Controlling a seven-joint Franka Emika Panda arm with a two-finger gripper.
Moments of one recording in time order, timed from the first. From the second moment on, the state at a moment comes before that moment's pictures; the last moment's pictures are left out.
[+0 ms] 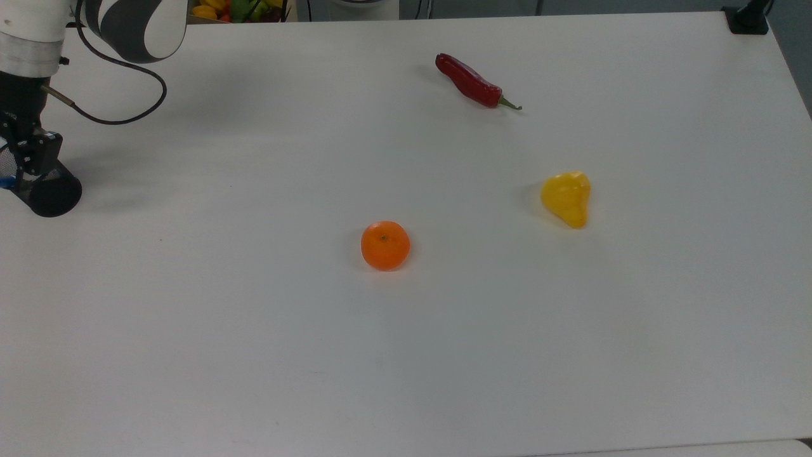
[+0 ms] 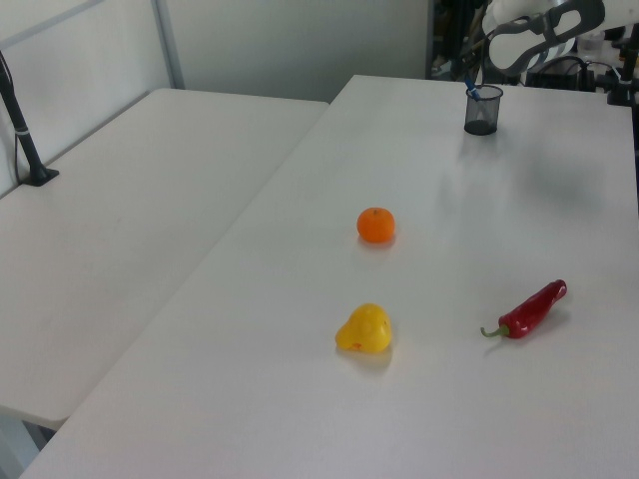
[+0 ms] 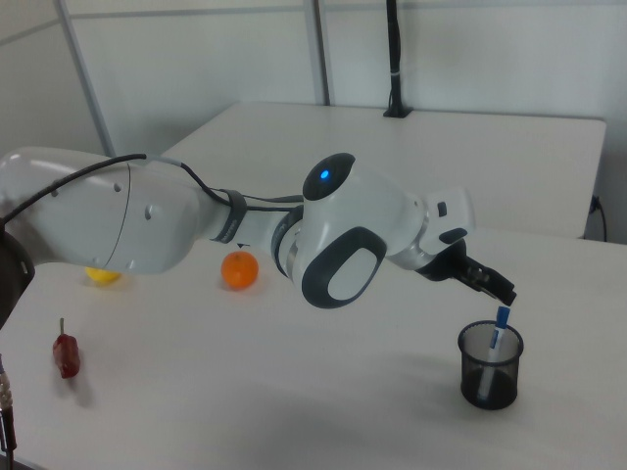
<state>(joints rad) -0.16 0.50 -0.38 -1.69 0.12 2.89 -0.17</state>
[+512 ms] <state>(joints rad) -0.18 0.55 -0.38 -1.69 0.10 2.94 -0.17</state>
